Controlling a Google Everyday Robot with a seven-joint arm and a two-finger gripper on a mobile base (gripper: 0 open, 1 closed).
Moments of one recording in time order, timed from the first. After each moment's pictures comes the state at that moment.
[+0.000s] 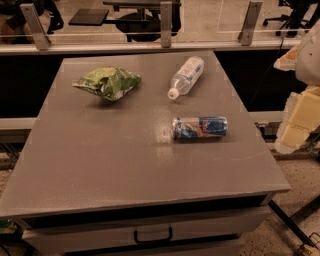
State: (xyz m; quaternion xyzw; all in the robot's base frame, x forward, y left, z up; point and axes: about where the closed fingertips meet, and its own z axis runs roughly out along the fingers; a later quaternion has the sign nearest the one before) arm 0.438 -0.216 0.977 -0.60 0.78 -0.04 0.16
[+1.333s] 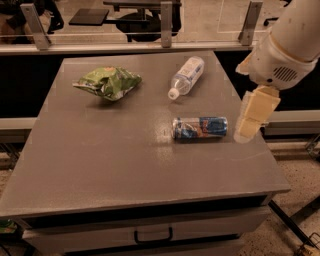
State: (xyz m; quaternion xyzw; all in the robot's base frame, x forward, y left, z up) arm 0.488 -0.169 0.941 -0.62 0.76 0.01 0.17
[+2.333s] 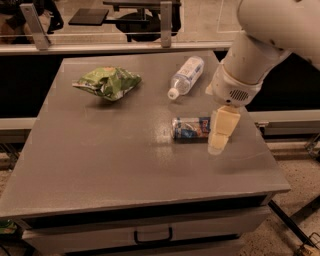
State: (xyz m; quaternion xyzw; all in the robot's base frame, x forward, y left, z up) arm 0.513 -0.128 0.869 -0.67 0.74 0.03 0.12
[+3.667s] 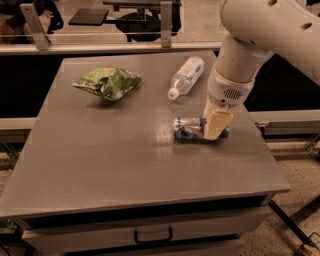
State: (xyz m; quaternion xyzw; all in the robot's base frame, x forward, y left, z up) arm 0.518 -0.132 0.855 -0.67 0.74 0.03 0.07
